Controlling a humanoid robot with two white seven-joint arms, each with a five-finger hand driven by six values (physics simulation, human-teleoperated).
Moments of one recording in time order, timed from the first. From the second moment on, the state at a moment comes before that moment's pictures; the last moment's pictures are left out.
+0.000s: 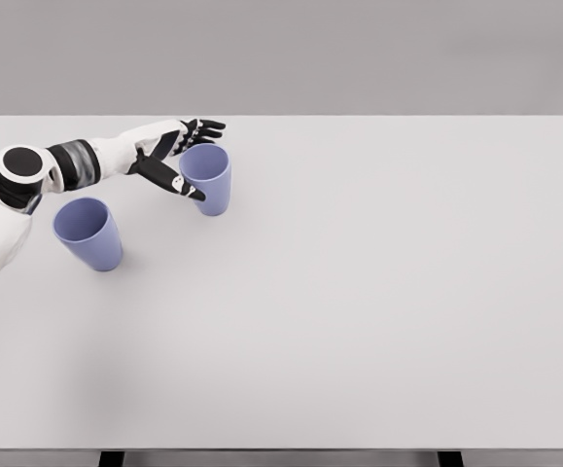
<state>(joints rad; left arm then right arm) -0.80 0.50 -0.68 -1.10 0.34 0.10 -0.61 0.03 0.00 0.15 0.01 -0.09 -0.06 -0.08</state>
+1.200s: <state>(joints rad) -0.78 0.59 -0.67 -1.26 0.43 0.10 -0.61 0.03 0.00 0.15 0.01 -0.09 -0.06 -0.08</state>
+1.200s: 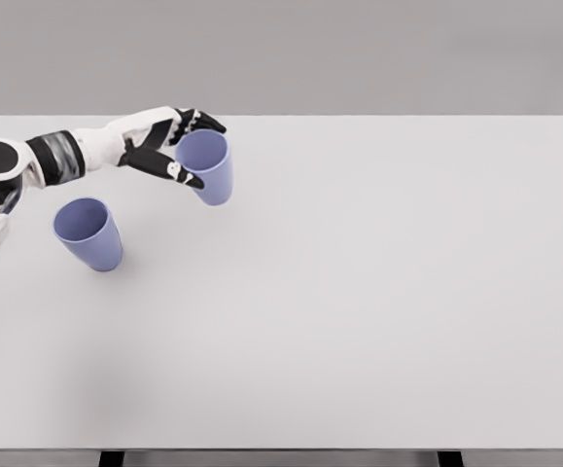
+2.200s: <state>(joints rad) -0.72 0.88 -0.67 -1.57 0.62 0.10 -0.61 0.03 0.00 0.15 0.01 -0.09 -0.06 -0.08</state>
